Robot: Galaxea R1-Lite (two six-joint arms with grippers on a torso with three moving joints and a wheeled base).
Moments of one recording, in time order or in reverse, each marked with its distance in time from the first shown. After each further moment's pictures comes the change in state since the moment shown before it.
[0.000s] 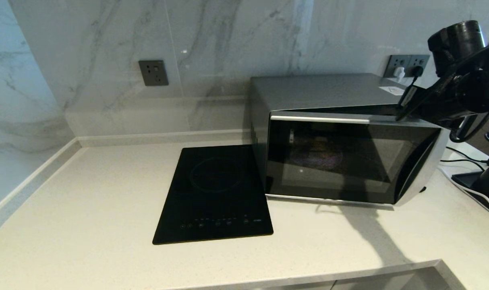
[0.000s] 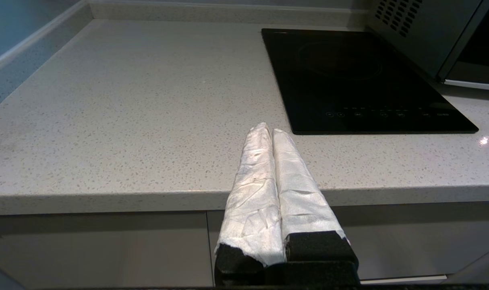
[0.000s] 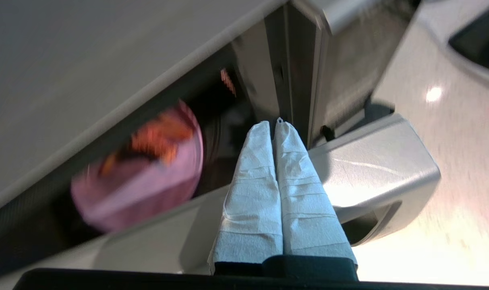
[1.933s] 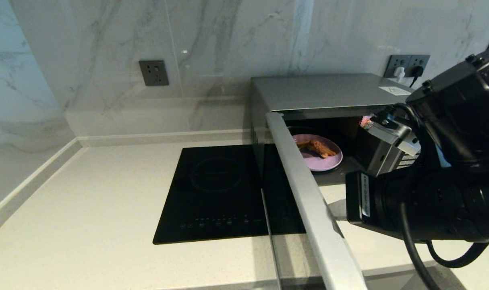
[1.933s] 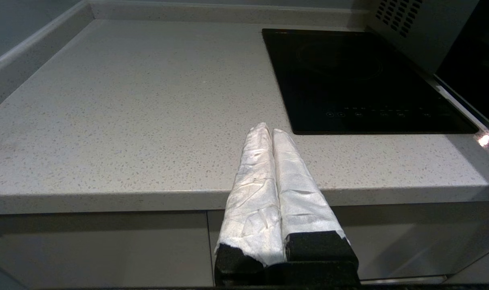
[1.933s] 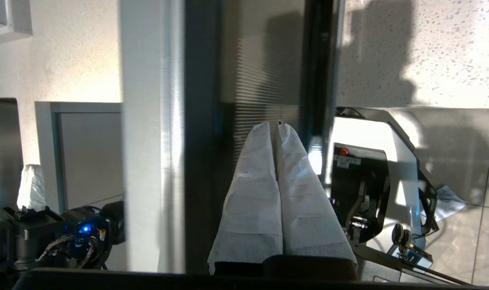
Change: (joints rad) left arm 0.000 0.000 0.000 0.000 0.000 0.000; right arm 0.723 -0.312 0.398 0.103 0.311 0.309
